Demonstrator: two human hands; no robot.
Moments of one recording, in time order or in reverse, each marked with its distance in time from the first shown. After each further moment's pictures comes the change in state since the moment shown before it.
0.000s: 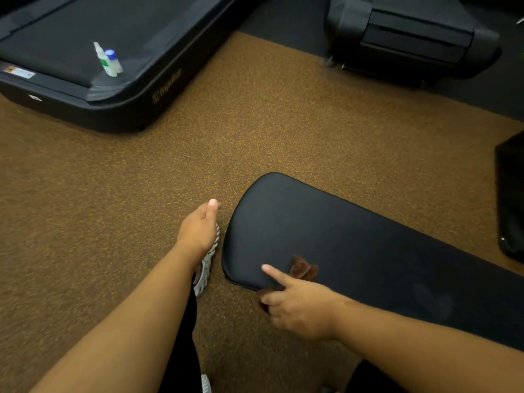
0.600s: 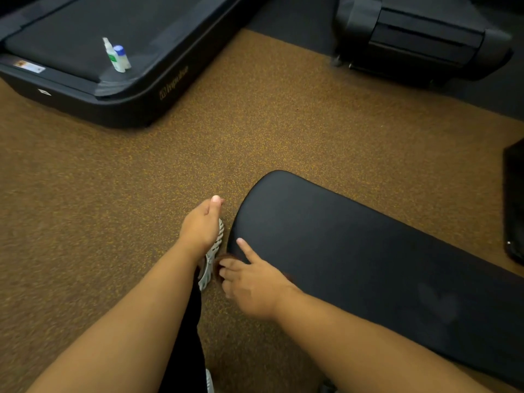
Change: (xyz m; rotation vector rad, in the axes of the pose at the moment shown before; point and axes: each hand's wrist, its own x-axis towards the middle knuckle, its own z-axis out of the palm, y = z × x) left_hand -0.007 0.006 -0.005 0.017 0.024 -0.001; right_hand 0.082 0.001 -0.027 0.186 0.146 0.338
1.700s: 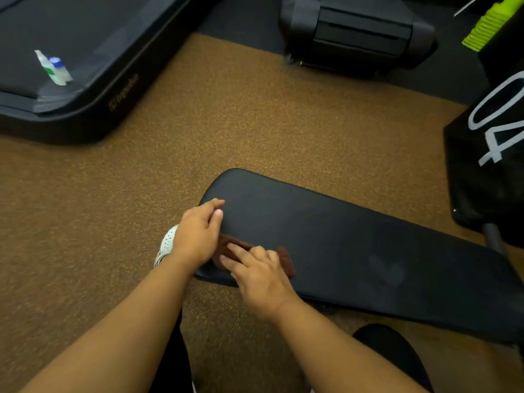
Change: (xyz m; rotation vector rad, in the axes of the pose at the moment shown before) left_hand -0.036 0.042 0.044 0.265 -0.057 0.398; right_hand -0.071 0.003 0.035 0.489 0.355 0.582
